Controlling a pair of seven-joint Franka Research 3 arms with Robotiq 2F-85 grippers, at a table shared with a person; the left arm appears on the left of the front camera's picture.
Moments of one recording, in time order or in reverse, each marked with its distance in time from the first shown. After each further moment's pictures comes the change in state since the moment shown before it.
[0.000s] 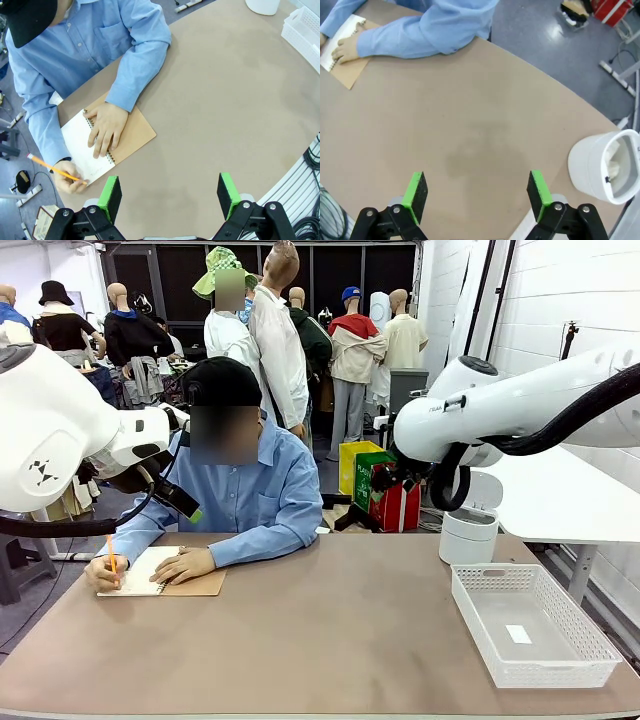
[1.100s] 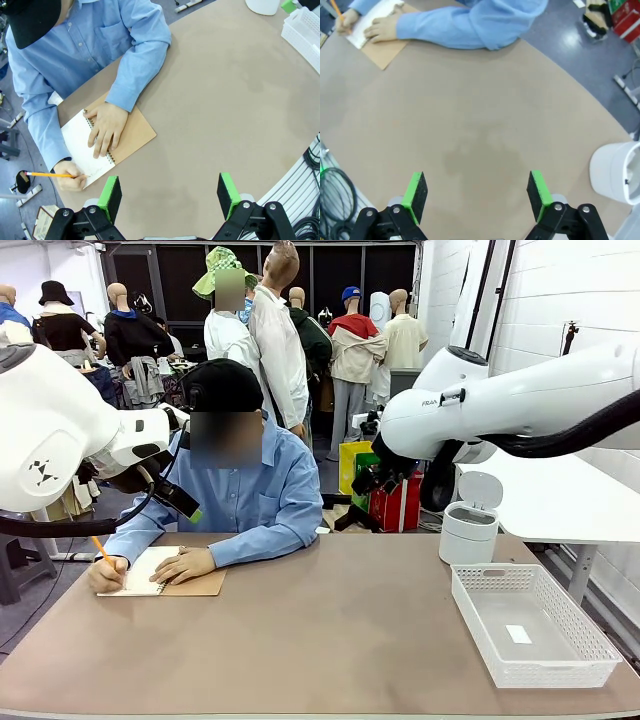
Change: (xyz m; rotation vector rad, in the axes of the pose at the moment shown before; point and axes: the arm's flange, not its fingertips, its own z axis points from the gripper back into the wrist) left arm 0.000 0.000 0.000 0.000 0.000 0.000; right arm -0.005 0.075 0.026 0.061 0.010 0.111
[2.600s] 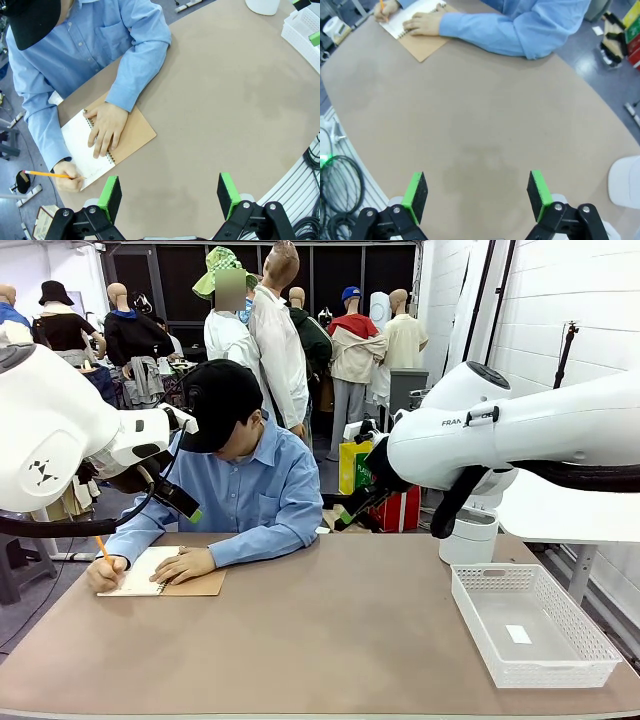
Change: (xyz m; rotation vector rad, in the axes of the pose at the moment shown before) left arm 0.000 0.000 0.000 0.000 0.000 0.000; right arm -0.046 0.046 0.011 0.068 -0.101 0.091
